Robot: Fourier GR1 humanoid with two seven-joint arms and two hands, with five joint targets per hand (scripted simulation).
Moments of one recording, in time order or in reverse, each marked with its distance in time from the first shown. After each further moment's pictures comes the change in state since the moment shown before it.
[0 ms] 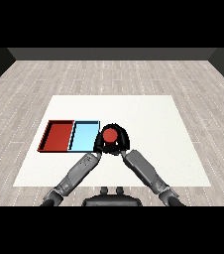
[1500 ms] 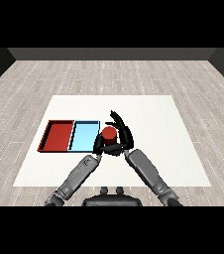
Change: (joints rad) left arm 0.056 -0.033 0.031 -0.068 -0.053 -0.024 0.017; right arm 0.024 0.010 -0.075 -0.114 0.117 0.081 0.073
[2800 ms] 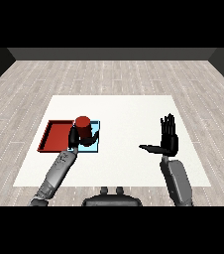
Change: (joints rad) left arm 0.046 0.228 0.224 -0.104 -0.055 -0.084 0.076; right arm 0.346 -0.213 -0.392 -0.251 -0.064 0.172 -0.029
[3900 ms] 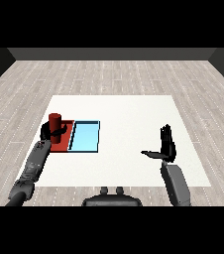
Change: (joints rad) left arm -0.234 0.220 0.317 0.826 -0.095 -0.098 -0.080; right arm 0.072 0.016 -0.047 0.214 0.025 0.100 -0.139
